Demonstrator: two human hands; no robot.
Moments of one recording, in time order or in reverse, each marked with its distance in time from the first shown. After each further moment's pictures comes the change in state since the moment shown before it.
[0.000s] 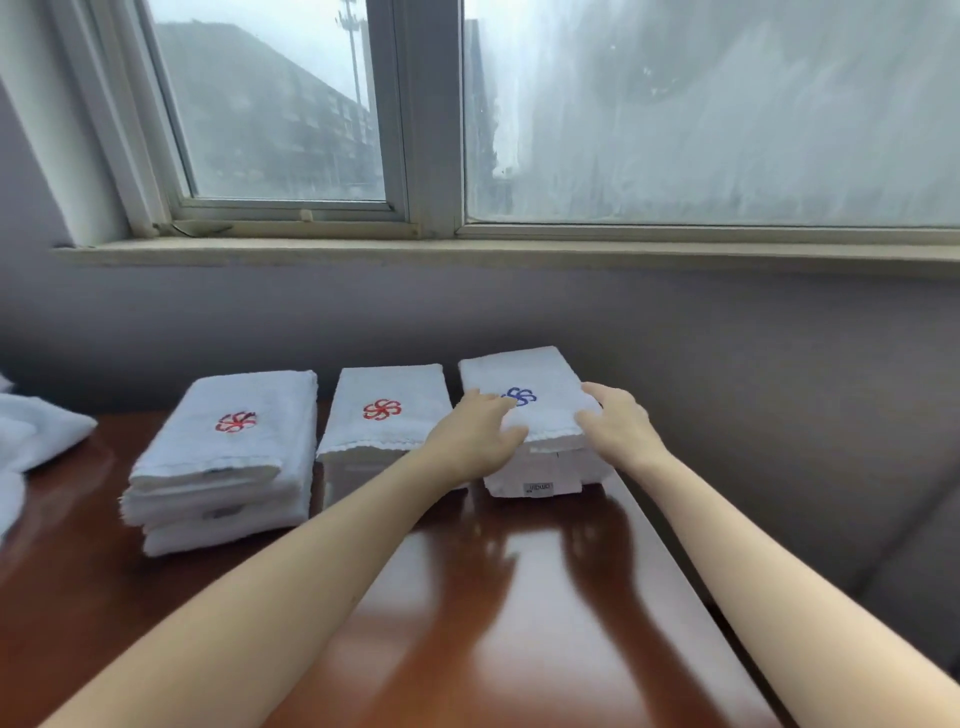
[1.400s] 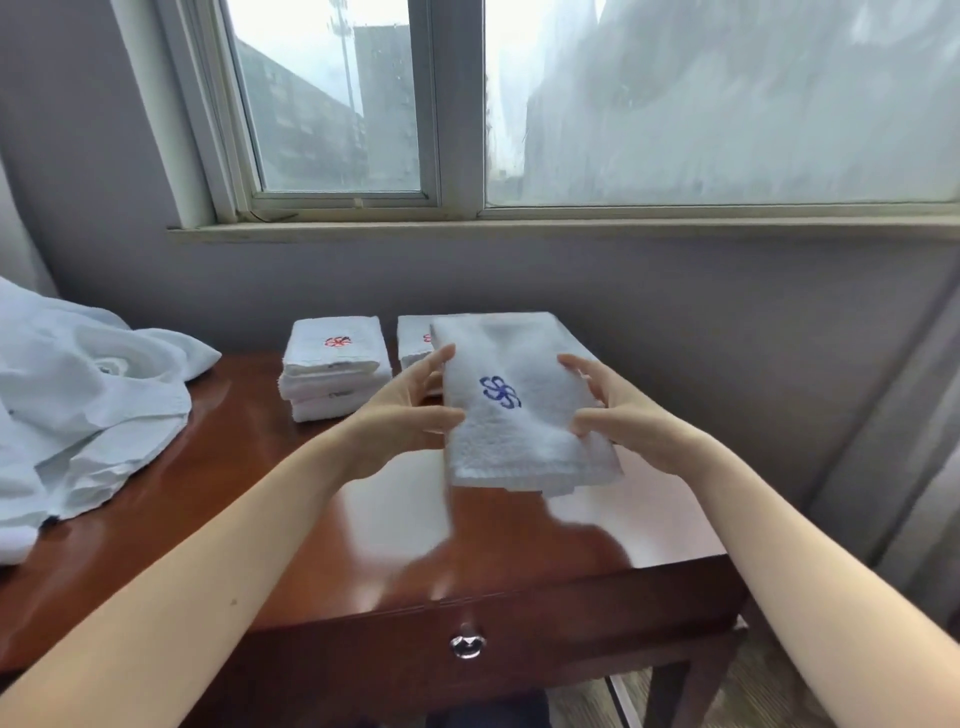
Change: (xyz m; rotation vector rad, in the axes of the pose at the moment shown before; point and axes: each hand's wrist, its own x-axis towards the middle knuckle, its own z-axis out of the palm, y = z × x) left_hand -0.248 -0.050 -0.045 -1.133 -0.098 0.066; right_hand -0.232 -0.036 -0.008 0.451 -0.306 -0.197
